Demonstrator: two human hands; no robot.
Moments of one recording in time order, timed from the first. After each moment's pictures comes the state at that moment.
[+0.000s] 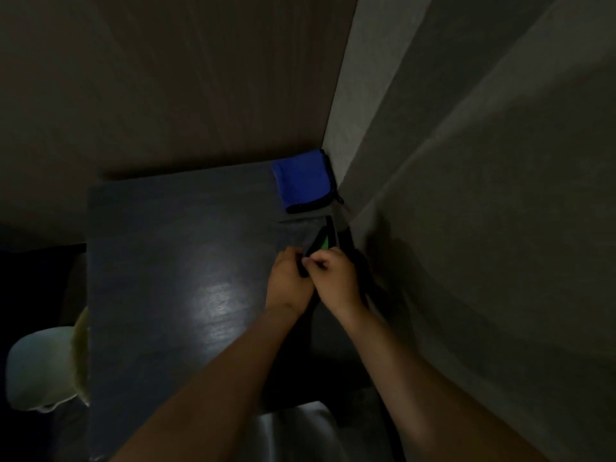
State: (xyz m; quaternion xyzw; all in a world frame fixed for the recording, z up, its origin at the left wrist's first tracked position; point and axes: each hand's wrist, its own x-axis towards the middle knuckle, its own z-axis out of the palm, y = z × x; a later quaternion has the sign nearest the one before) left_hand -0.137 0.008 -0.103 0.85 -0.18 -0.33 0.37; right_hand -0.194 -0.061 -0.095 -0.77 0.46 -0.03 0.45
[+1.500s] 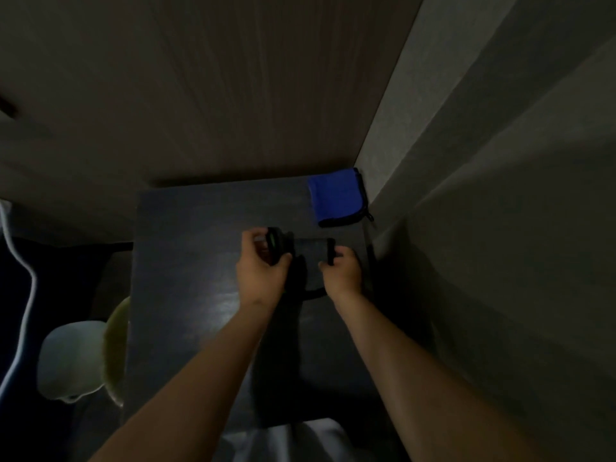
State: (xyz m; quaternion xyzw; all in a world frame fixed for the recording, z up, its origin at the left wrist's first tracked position) left_hand -0.076 0.053 -0.053 0.84 -0.05 -0.20 0.50; right_hand -0.141 -0.050 -0.109 -0.60 0.58 -0.02 0.55
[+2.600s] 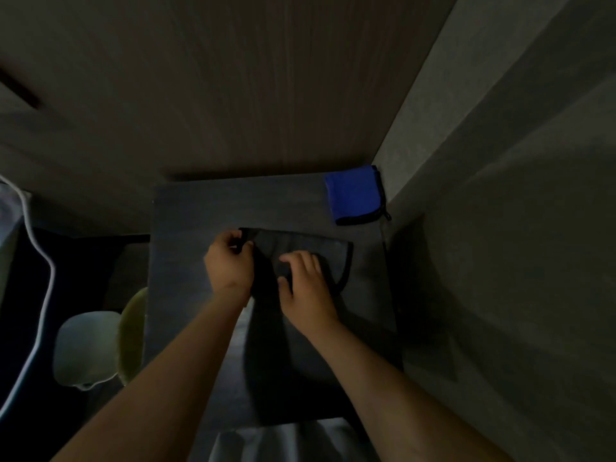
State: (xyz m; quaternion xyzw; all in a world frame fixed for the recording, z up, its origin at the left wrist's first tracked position) left_hand -0.020 0.093 -0.072 0.90 0.04 -0.14 0.42; right_hand -0.131 0.021 -0.087 -0.88 0.25 0.01 0.40
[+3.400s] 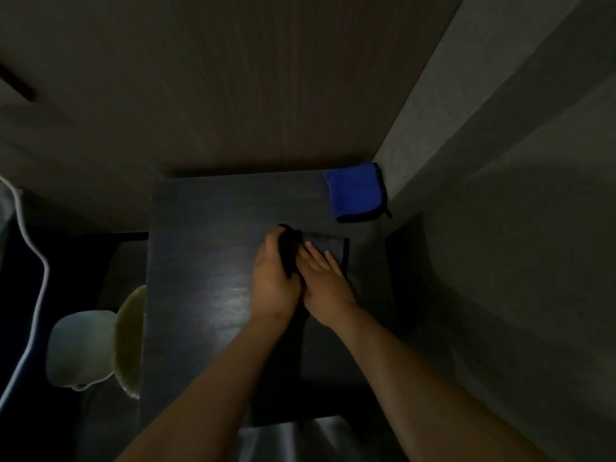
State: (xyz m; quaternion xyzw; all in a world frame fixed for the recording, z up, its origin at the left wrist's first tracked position) left_hand -0.076 0.081 -0.077 0.86 -0.19 -0.18 0.45; right_hand -0.138 -0.011 -0.105 -0.94 0.16 0.17 0.26
